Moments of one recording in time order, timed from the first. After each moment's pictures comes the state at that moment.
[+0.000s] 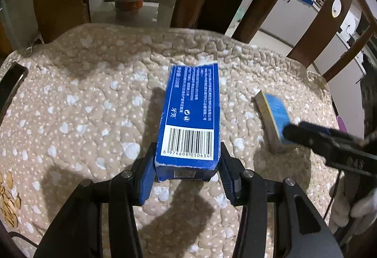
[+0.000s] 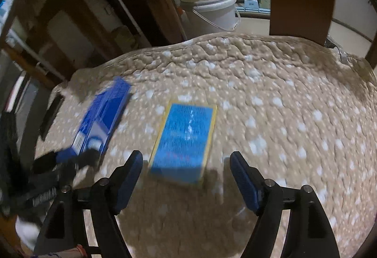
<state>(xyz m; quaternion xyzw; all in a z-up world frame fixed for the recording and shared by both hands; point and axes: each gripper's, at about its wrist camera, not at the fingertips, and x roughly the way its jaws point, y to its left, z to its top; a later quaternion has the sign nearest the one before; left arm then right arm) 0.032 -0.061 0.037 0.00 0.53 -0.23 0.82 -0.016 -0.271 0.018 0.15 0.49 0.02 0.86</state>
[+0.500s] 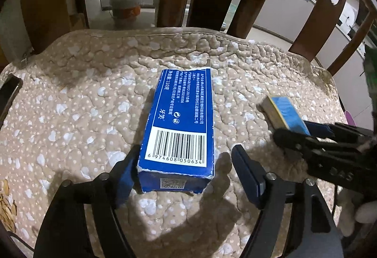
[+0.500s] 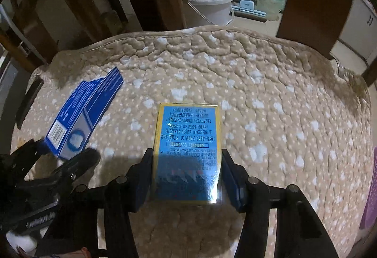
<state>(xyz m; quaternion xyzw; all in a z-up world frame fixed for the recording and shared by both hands) 0.034 -0.084 0.023 0.03 0.51 -0.22 0.83 -0.007 -0.246 0.007 0.09 0.52 -0.01 0.85</state>
